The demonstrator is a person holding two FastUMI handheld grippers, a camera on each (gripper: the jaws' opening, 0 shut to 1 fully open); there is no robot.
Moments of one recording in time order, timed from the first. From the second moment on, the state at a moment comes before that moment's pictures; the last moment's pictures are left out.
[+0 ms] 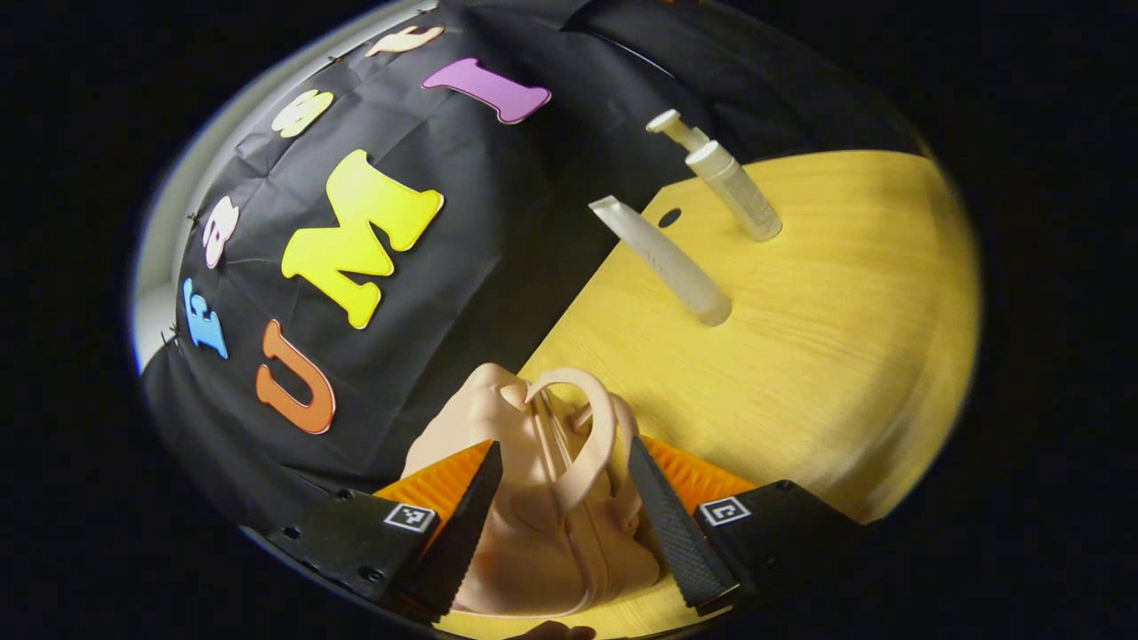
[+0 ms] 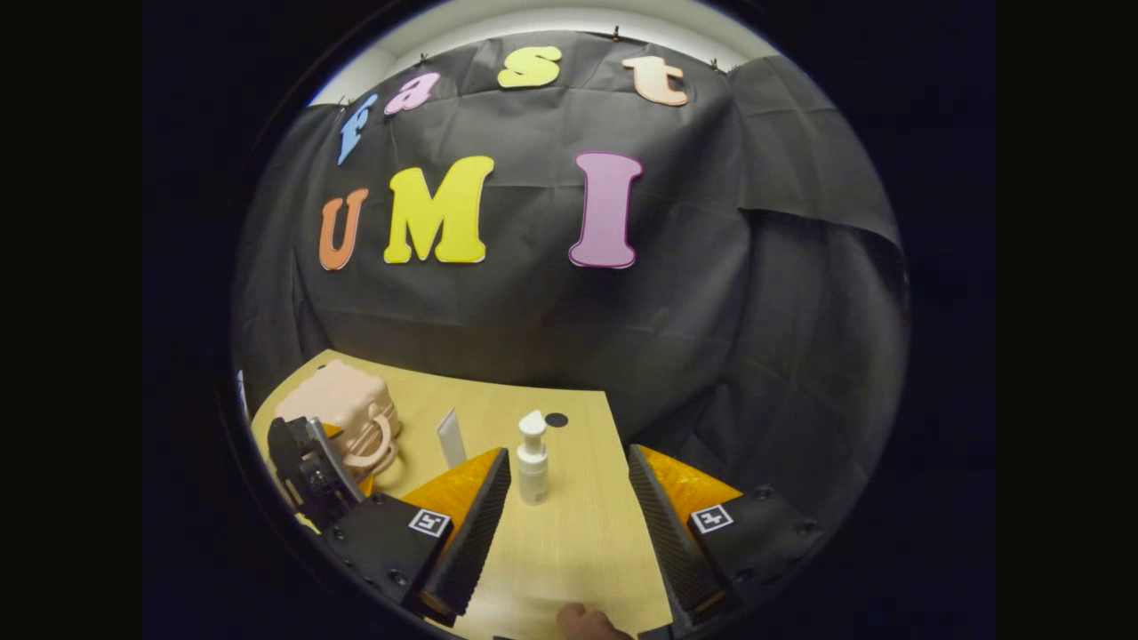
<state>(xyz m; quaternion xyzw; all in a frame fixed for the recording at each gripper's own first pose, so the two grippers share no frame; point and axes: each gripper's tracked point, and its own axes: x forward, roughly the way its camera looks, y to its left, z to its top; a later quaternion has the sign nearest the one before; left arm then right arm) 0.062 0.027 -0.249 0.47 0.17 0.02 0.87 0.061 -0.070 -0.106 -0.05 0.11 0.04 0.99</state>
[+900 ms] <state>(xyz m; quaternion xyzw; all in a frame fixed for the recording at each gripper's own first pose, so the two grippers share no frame) 0.068 0.024 -0.256 0.53 0.25 0.00 0.81 0.074 -0.053 -0.120 -0.06 0.12 0.08 0.99</state>
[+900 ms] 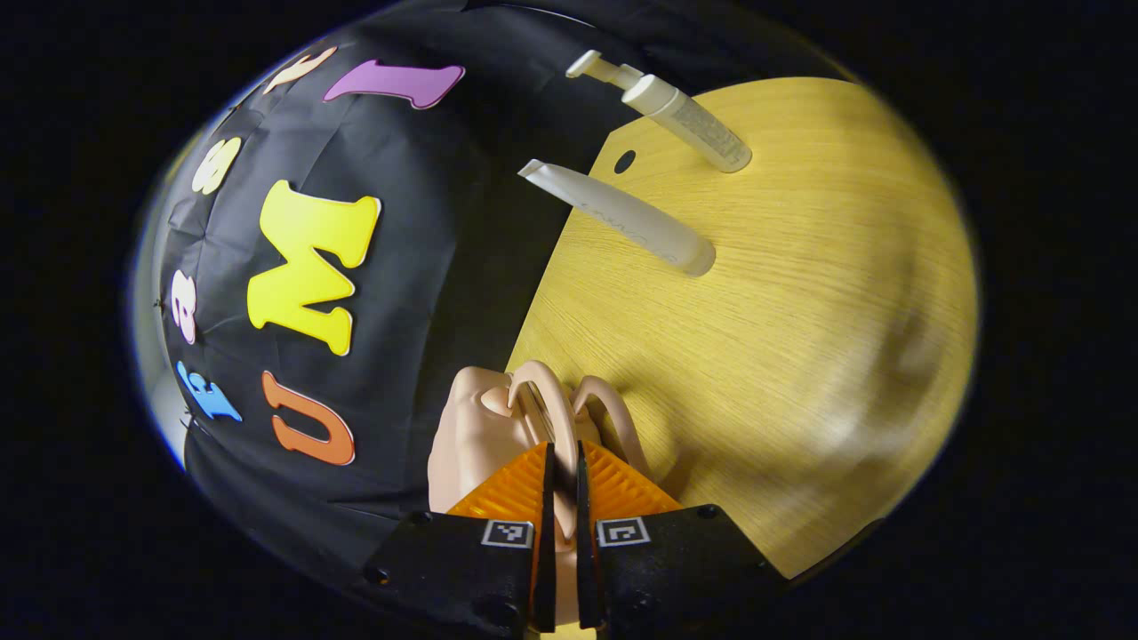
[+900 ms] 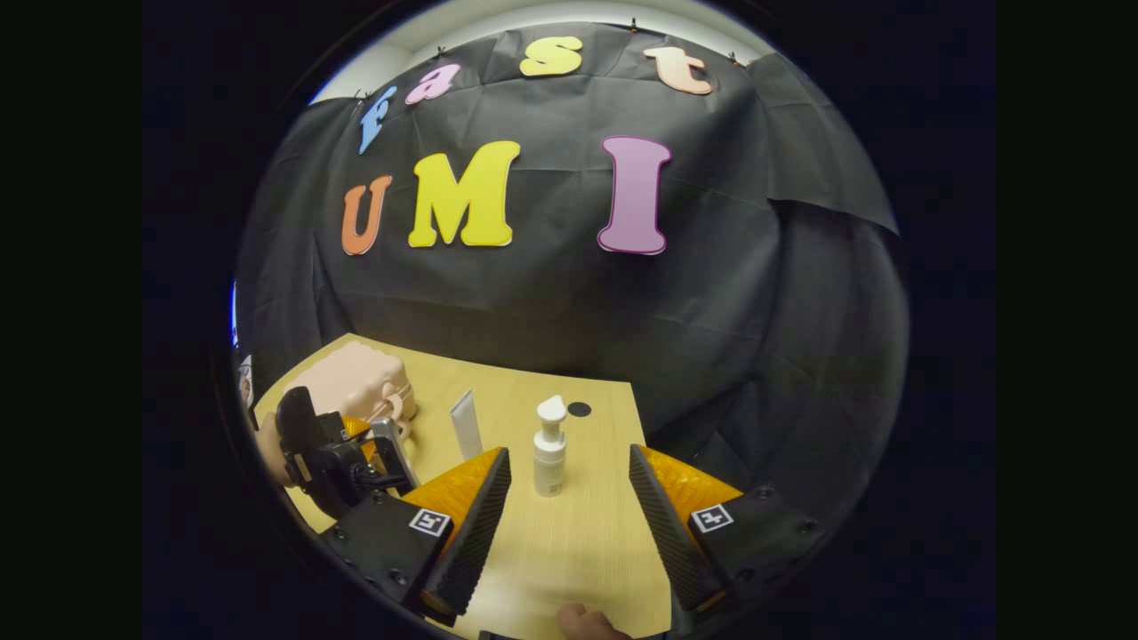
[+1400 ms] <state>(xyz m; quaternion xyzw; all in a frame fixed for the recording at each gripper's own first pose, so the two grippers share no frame) 0.056 0.058 -0.163 0.41 0.20 0.00 0.89 0.067 -0.002 -0.071 -0.07 0.08 0.02 0.99</state>
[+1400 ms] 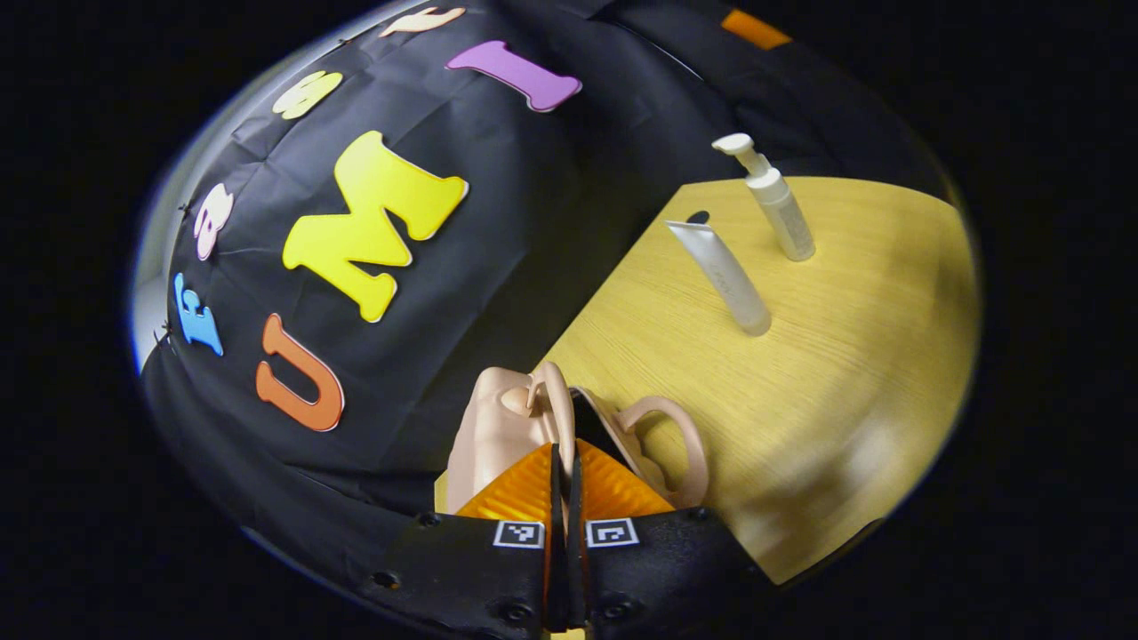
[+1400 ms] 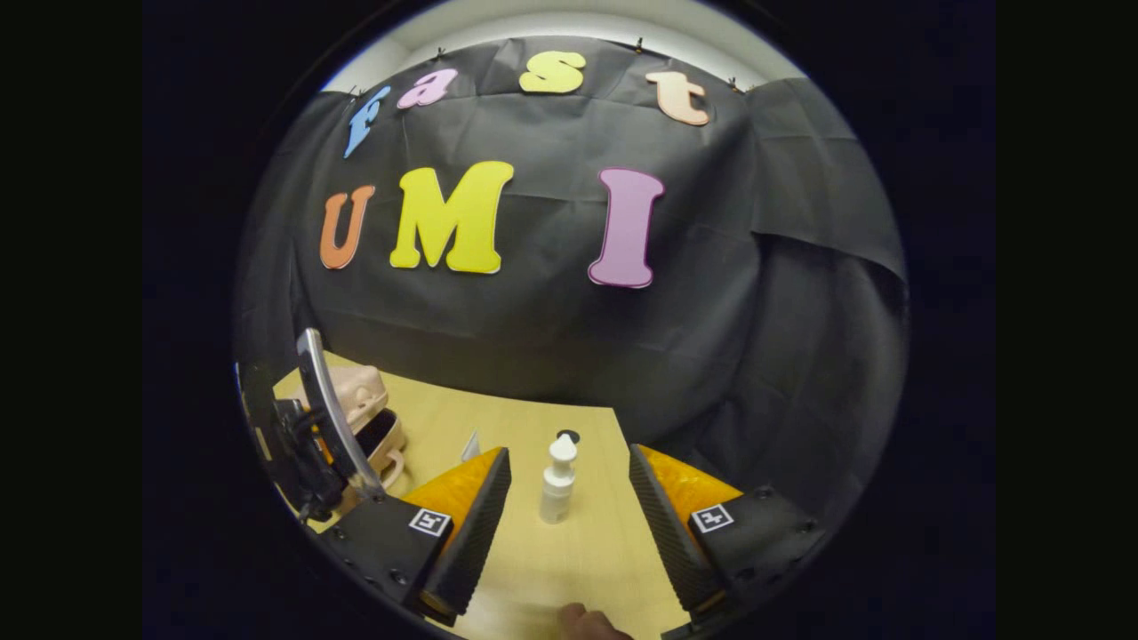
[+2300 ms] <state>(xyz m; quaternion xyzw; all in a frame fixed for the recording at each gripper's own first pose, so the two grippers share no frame) 0.029 0.370 -0.052 0.25 0.14 0.15 0.95 0.053 0.140 -0.056 -0.07 0.08 0.01 0.99</state>
